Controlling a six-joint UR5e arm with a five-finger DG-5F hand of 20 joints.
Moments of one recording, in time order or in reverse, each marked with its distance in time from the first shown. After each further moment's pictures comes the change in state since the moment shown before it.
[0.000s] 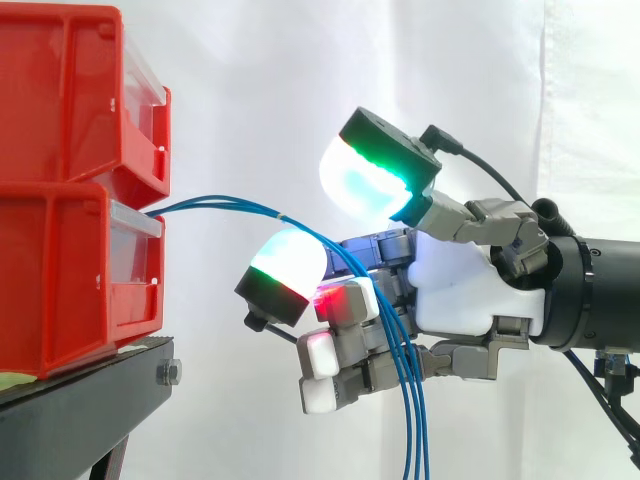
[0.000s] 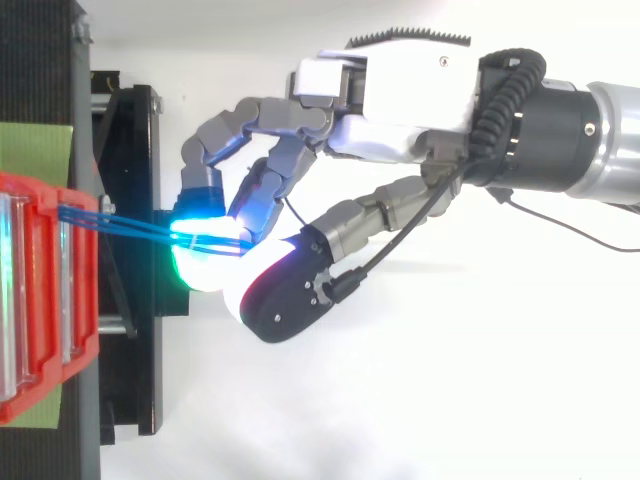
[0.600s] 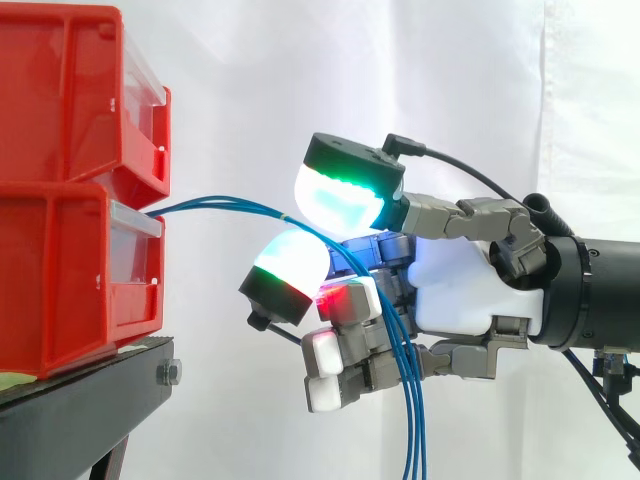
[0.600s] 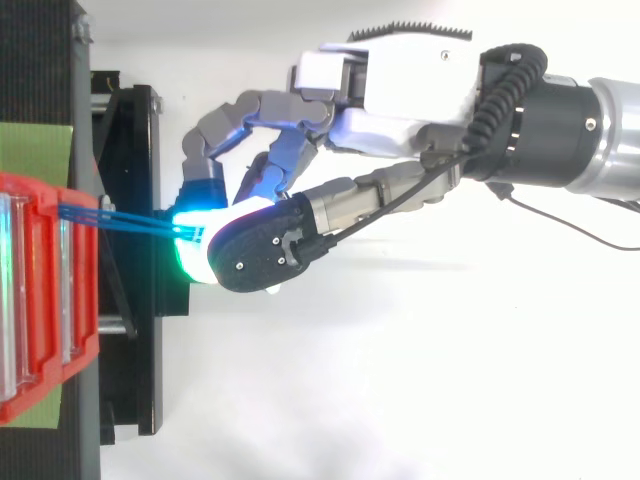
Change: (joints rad) arm -0.006 0.000 0.000 0.001 0.003 -0.002
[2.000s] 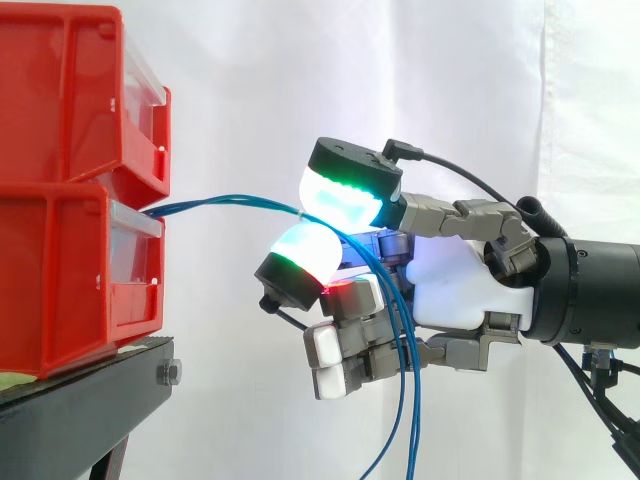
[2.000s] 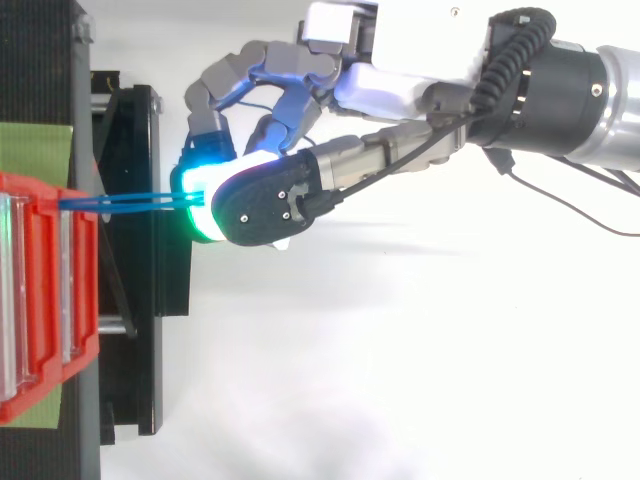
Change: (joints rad) arm -0.024 0.000 -0.002 0.016 0.003 -0.017
